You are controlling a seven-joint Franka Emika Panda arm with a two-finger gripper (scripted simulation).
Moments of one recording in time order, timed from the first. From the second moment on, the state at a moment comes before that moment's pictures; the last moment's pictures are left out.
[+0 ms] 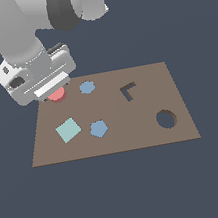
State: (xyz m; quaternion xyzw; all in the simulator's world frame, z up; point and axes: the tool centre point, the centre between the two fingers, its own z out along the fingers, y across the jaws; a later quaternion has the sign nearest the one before) arm -0.080 -0.170 0.052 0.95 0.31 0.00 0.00
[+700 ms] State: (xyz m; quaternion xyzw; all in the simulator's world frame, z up) arm -0.080 -0.173 0.033 0.95 0.31 0.00 0.00
